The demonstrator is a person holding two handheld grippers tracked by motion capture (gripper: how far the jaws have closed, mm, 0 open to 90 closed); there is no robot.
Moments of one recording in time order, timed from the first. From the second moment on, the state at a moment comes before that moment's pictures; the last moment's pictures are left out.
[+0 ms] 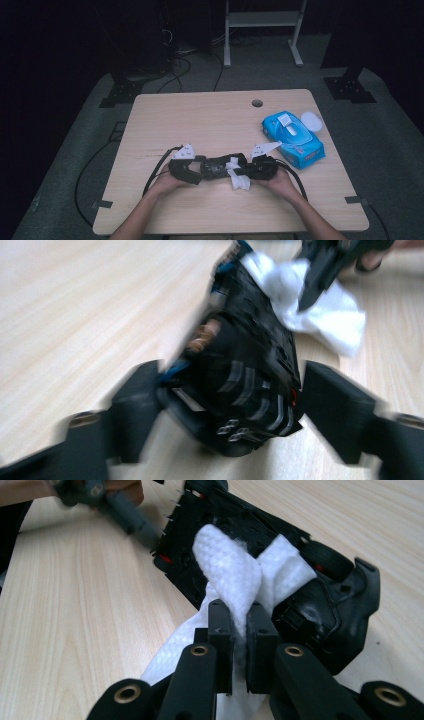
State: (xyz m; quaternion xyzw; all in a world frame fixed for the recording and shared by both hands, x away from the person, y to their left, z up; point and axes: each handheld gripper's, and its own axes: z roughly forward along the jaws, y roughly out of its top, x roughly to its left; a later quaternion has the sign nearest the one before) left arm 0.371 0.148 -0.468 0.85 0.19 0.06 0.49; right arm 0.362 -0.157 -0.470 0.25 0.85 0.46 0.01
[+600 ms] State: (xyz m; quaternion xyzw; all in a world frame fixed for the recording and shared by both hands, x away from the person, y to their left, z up) left arm 0.370 0.151 -0.466 0.83 0.16 0.06 0.53; right arm 0.362 -0.162 -0.476 0.26 0.86 0.45 0.00
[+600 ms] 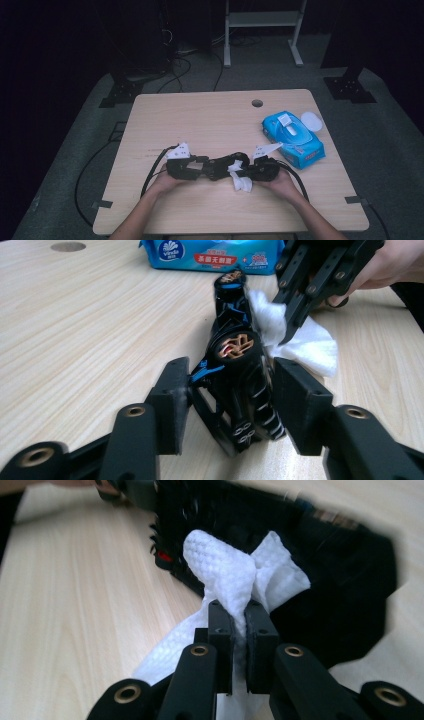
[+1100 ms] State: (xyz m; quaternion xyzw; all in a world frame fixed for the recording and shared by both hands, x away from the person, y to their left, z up) left arm 0.363 0.120 -0.471 0.86 0.13 0.09 0.48; right arm 0.361 -0.159 -0.476 0.25 0.86 0.45 0.00
